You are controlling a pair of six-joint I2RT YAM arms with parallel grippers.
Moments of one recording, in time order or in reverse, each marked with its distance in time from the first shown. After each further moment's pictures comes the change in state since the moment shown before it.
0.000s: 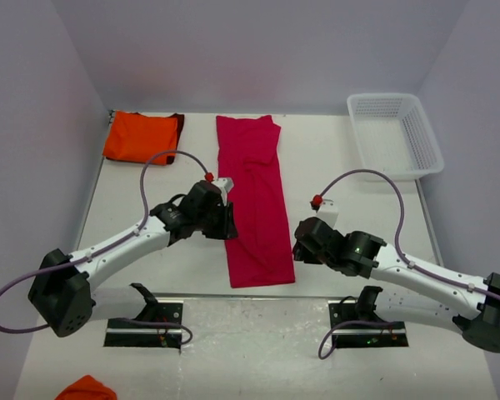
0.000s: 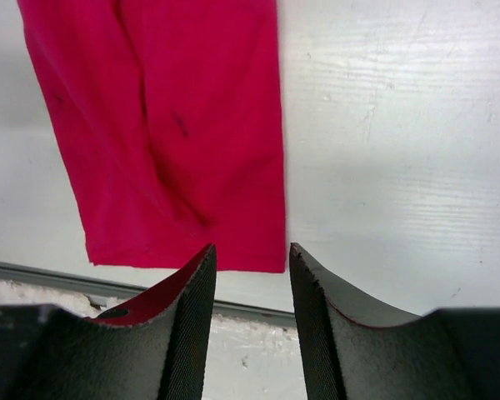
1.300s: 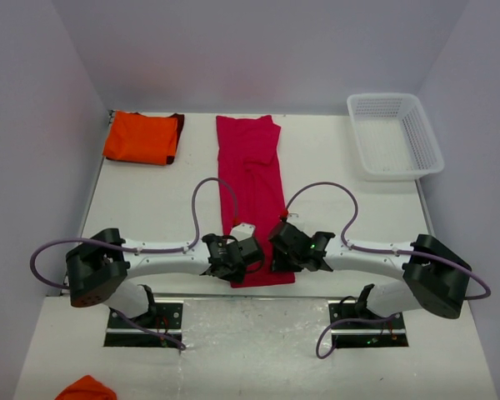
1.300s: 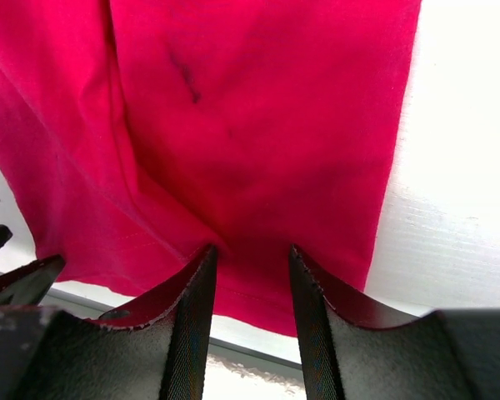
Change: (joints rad) left arm -0.505 0.206 -0.031 -0.187 -0.424 -0.335; right arm -0.014 0.396 -0.135 0.411 -0.262 -0.027
